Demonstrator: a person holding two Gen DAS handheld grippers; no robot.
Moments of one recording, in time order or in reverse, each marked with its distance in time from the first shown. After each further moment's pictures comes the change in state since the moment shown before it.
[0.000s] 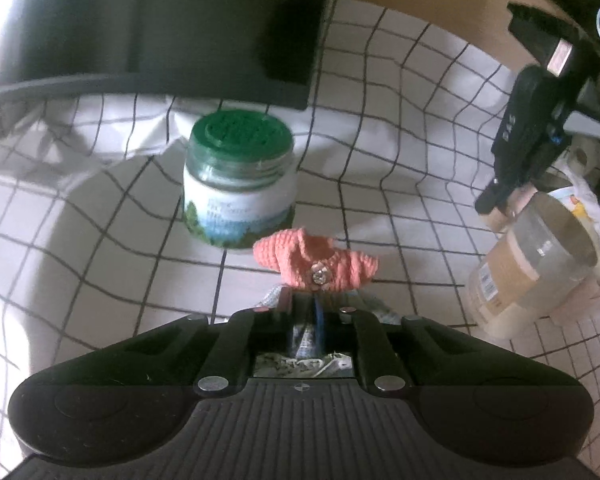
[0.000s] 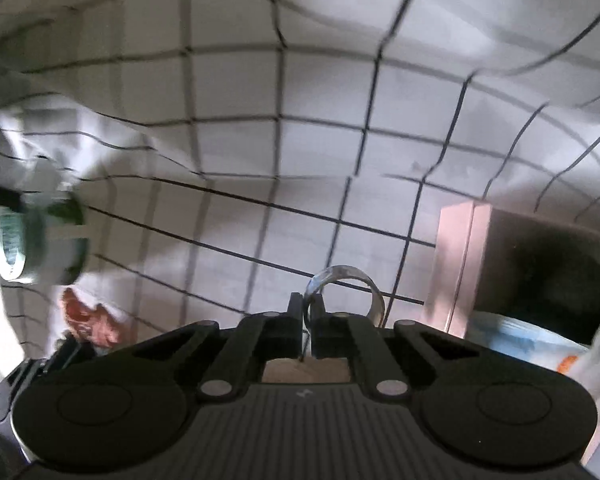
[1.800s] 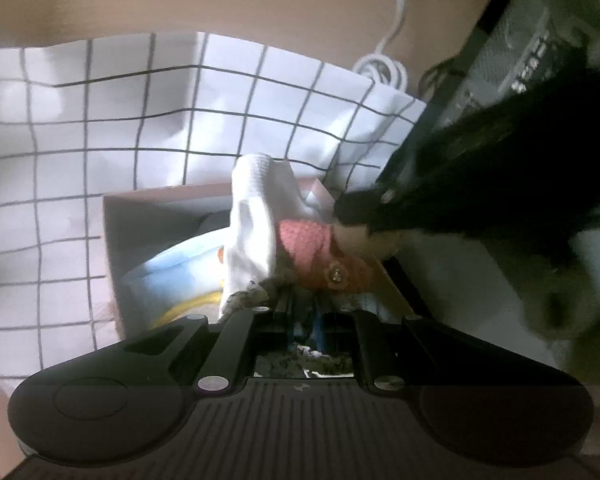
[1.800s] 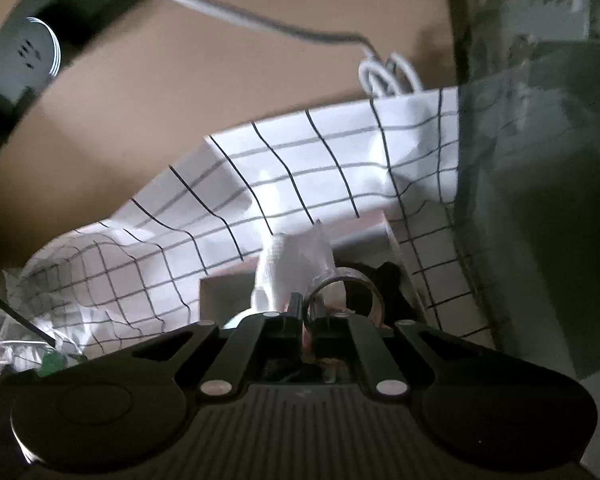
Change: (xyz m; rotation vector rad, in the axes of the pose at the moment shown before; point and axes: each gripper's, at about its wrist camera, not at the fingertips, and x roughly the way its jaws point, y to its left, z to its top) left arm 0.077 -0.289 0.069 0.154 0.119 -0.456; right arm -0.109 -0.190 -0.160 0.410 -0.659 0.094
